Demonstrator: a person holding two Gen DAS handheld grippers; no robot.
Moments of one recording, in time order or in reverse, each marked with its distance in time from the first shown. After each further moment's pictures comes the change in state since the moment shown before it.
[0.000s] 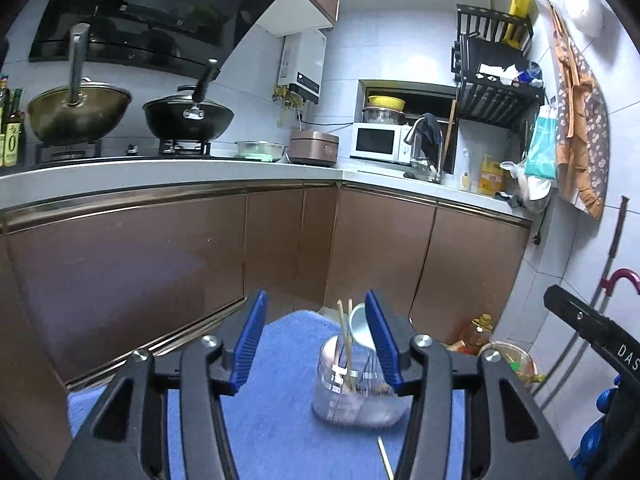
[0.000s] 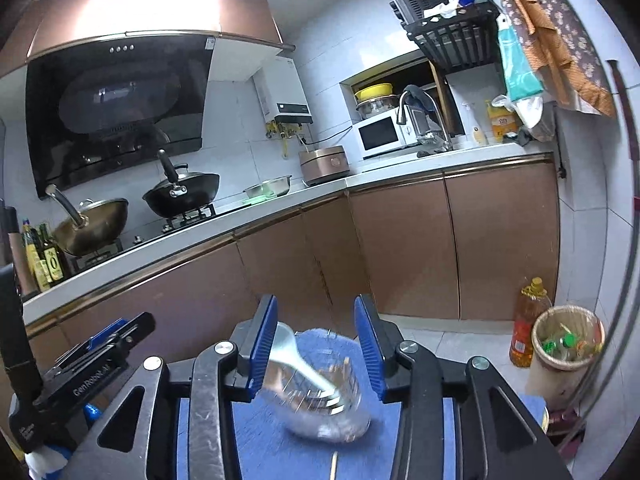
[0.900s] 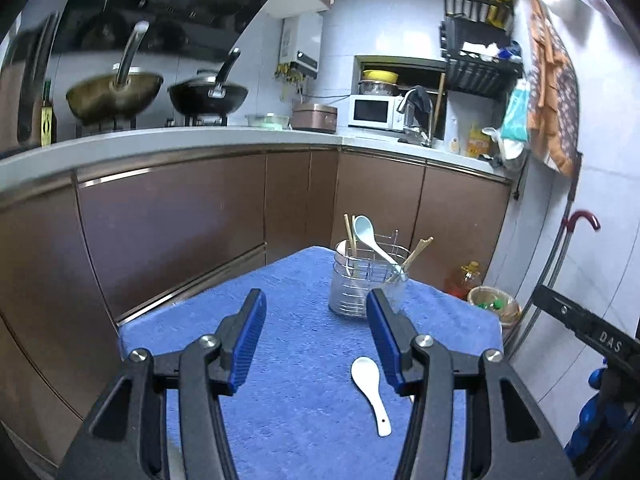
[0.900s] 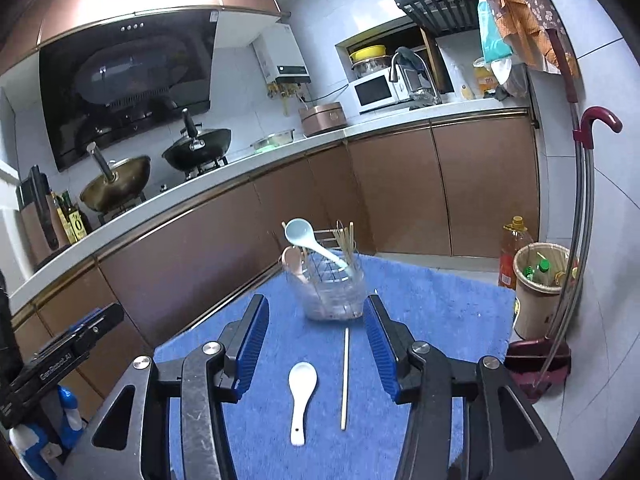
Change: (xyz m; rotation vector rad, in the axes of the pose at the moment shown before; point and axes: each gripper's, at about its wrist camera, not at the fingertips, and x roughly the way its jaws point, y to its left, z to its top) left arm -0.152 0.014 -0.070 0.061 0.099 0.022; right arm -0.114 0.024 -0.072 0.023 0.160 -0.011
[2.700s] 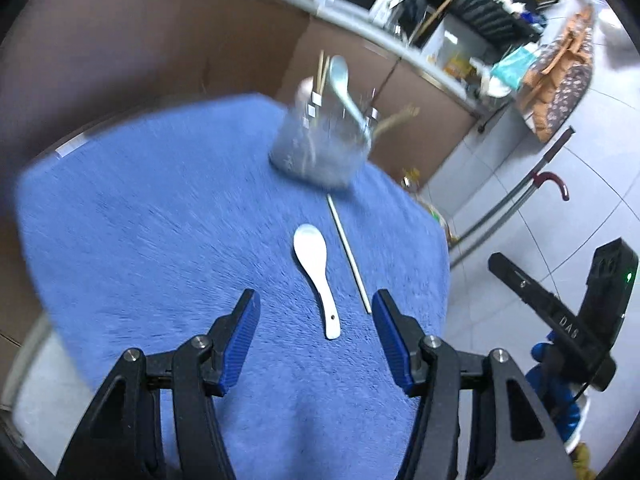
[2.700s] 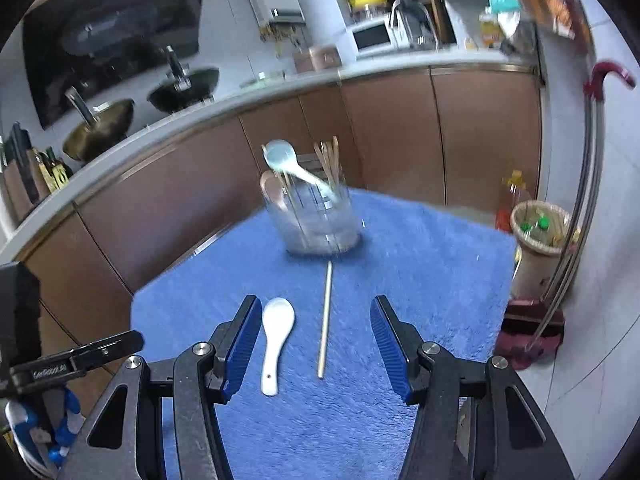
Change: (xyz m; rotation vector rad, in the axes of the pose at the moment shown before) left arm 0.110 0.034 -0.073 -0.235 0.528 -0.356; right arm 0.057 -0.030 -0.042 -0.017 0.245 -0.024
